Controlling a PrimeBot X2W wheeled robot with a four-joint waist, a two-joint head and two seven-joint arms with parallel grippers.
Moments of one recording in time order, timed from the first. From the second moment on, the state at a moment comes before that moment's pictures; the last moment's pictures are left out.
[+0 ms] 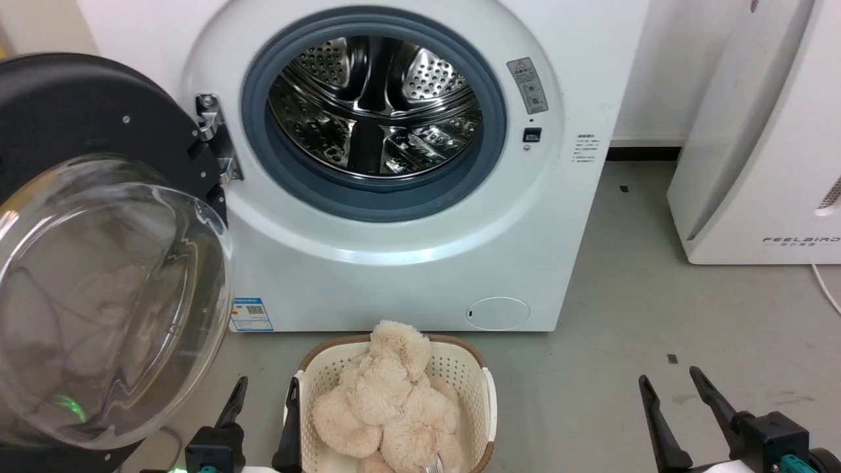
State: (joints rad) left arm 0.06 0.18 -0.21 0.17 -0.22 0.15 -0.23; right arm 0.14 -0.05 -0.04 -0.01 0.05 0.13 -0.06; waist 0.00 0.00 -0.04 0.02
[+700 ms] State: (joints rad) left arm 0.06 0.20 -0.21 0.16 -0.22 0.16 -0.21; right arm 0.14 -0.05 -0.03 0.00 0.05 0.13 -0.06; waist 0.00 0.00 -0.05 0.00
